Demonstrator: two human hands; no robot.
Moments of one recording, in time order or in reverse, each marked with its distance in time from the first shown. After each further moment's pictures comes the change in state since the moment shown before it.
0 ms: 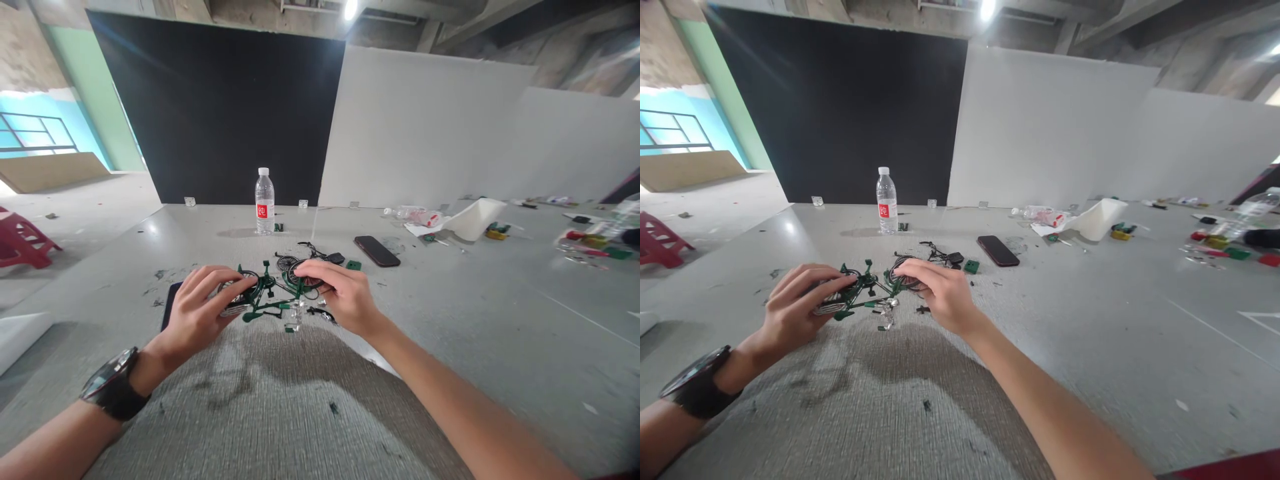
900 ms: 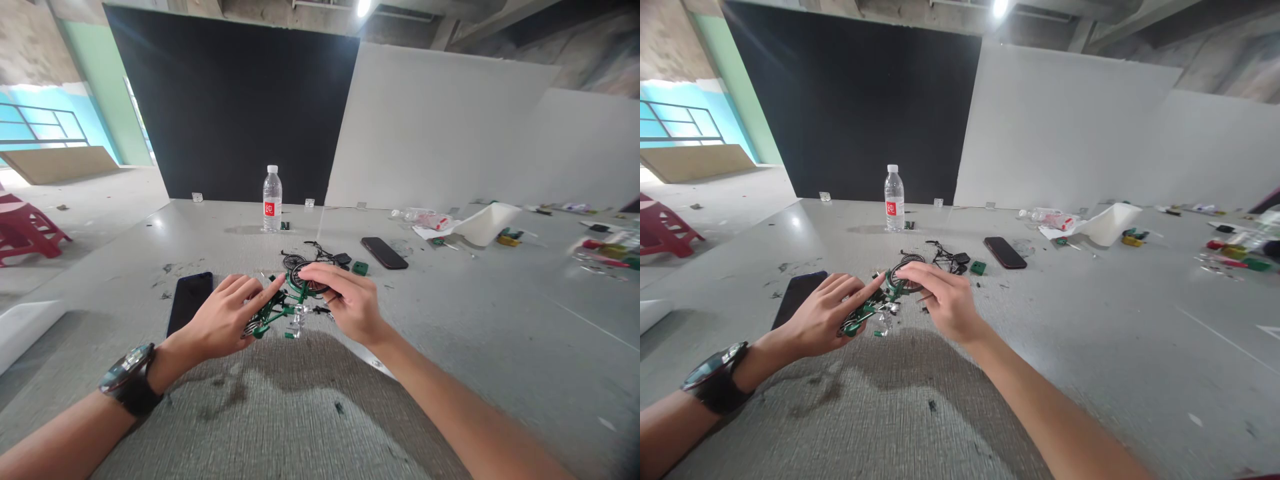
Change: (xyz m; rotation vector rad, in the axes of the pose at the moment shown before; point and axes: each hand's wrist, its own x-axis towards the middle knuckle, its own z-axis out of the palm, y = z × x) left_hand -0.001 0.012 0.009 0.000 -0.380 0.032; right_hand -0.001 -0.008 0.008 0.042 0.035 -0.032
